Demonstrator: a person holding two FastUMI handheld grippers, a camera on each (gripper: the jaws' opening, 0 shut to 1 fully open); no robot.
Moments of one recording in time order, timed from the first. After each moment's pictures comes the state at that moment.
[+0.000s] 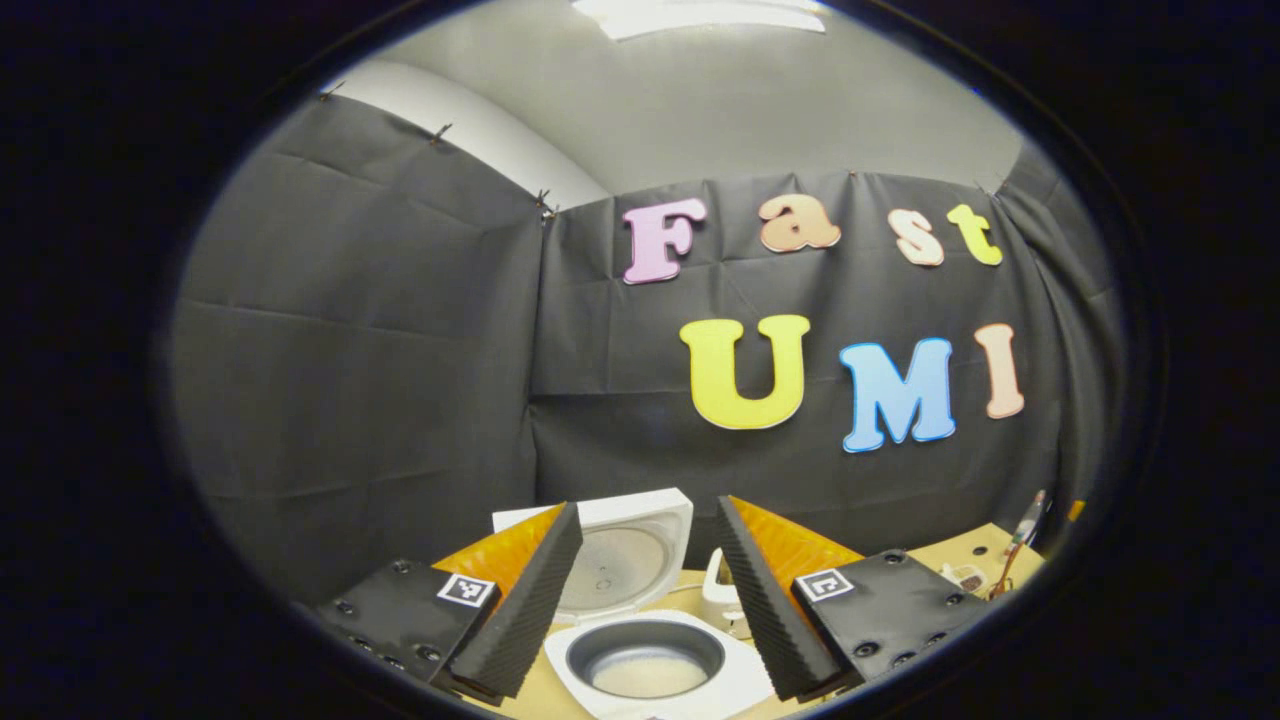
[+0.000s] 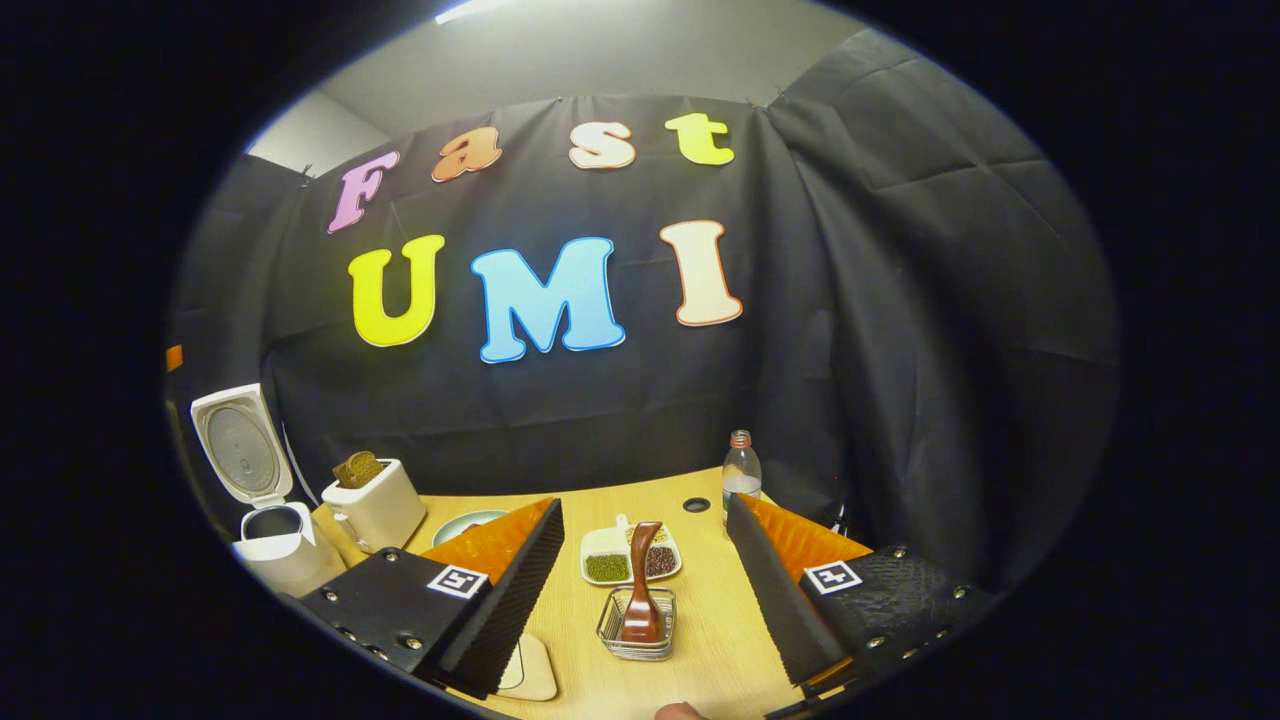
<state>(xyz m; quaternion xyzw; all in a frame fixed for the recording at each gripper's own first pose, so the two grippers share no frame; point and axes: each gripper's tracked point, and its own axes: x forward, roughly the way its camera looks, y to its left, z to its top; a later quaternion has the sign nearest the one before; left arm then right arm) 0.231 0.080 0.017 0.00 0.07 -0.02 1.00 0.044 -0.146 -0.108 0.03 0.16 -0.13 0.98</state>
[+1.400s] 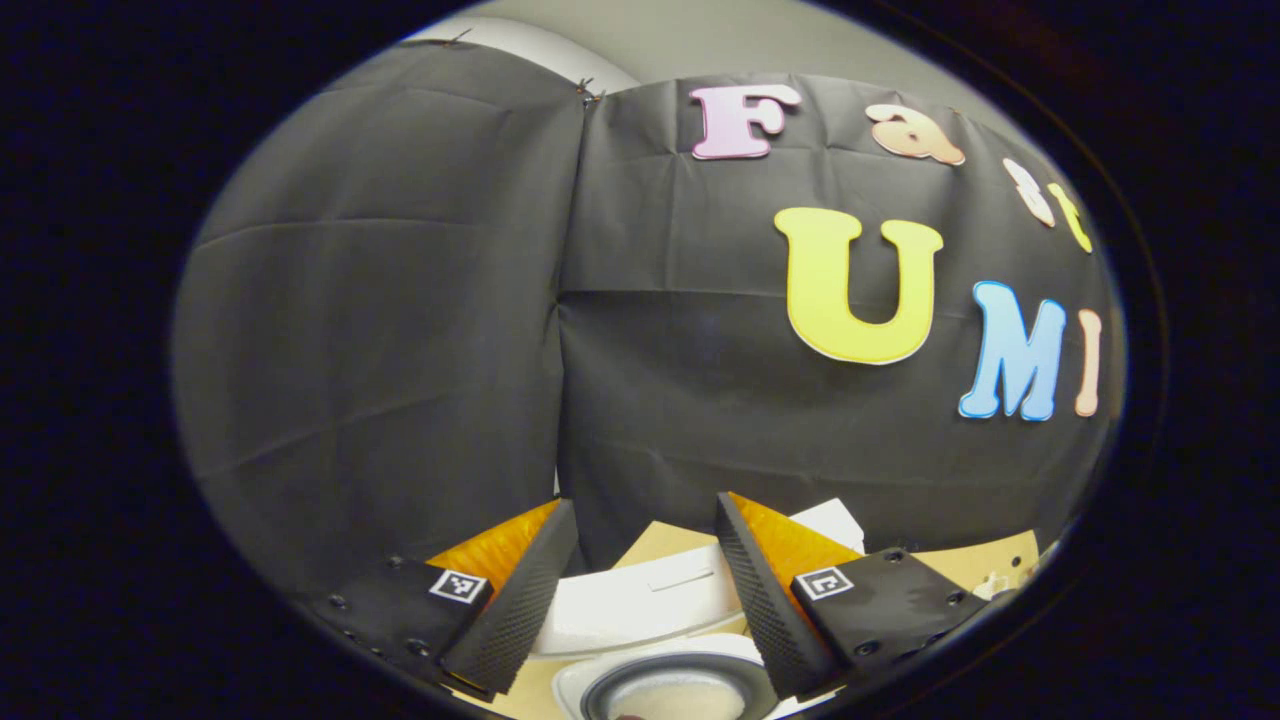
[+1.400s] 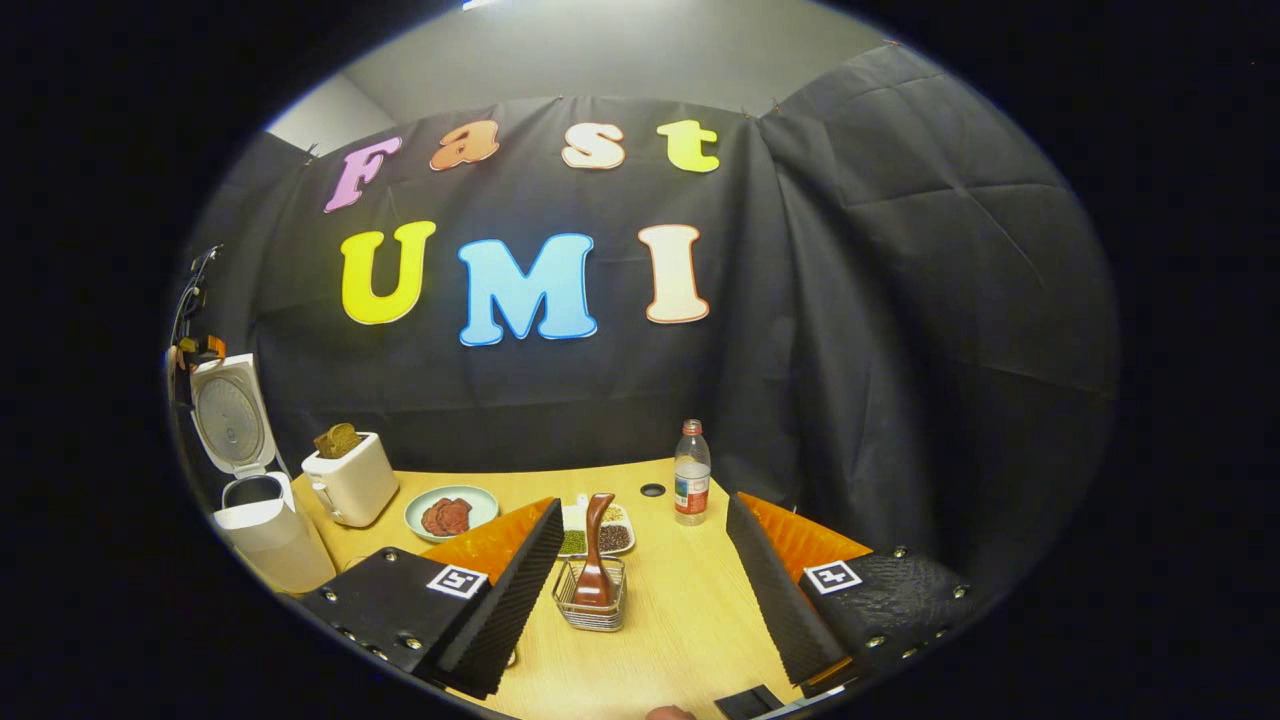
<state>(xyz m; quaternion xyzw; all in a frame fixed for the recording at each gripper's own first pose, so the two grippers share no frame) 0.422 0.142 -0.101 -0.03 0.23 0.05 0.97 -0.001 -0.161 -0.096 -0.01 0.16 -0.15 0.97</state>
